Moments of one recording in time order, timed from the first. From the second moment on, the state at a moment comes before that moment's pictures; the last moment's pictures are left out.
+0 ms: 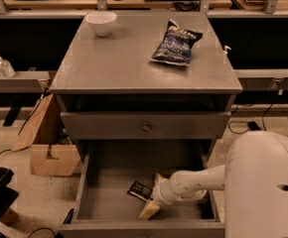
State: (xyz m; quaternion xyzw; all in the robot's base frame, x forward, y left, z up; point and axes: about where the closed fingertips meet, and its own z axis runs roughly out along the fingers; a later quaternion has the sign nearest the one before) arm 0.527 -0.031 0.317 -0.53 0.79 0.15 0.25
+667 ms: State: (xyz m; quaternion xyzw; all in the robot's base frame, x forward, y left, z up) arm 0.527 -0.031 0.328 -0.53 0.79 0.15 0.25
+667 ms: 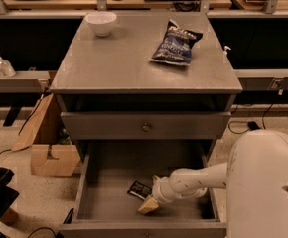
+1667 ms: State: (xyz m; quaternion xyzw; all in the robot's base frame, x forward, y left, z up) arm 0.527 -0.031 0.342 -0.53 0.79 0.15 0.25
